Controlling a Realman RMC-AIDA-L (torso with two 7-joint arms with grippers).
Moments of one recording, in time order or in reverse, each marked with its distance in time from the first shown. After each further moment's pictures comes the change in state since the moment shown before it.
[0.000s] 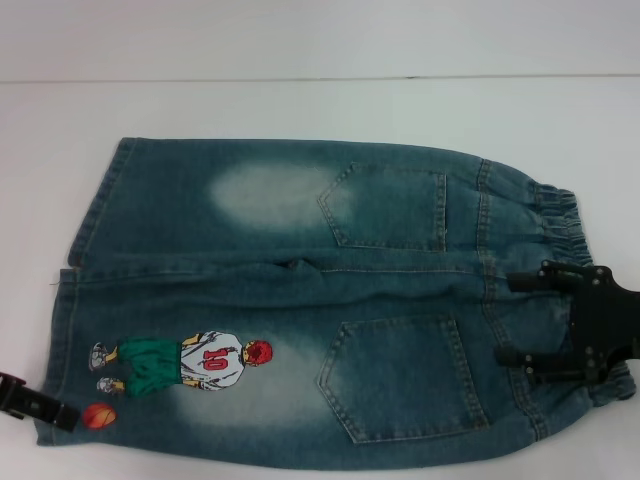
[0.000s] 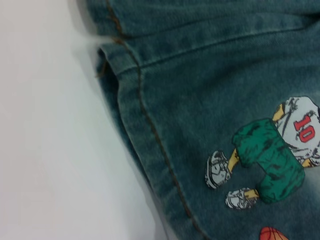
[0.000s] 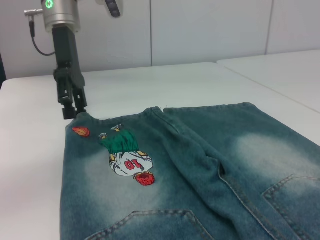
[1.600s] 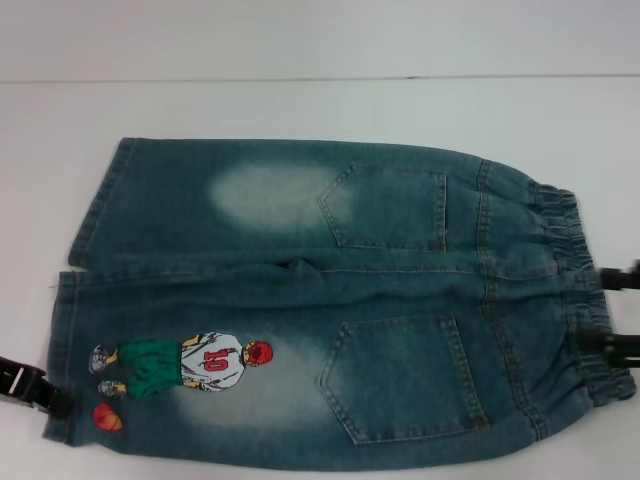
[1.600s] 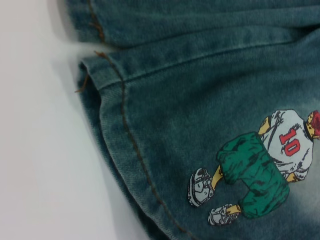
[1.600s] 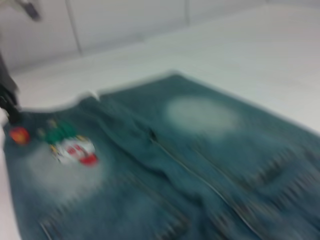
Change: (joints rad) left arm -0.042 0.014 -0.022 -0.090 -0.005 -0.022 -0.023; right arm -0.077 -0.015 0.113 -0.178 -0.058 -0.046 0.272
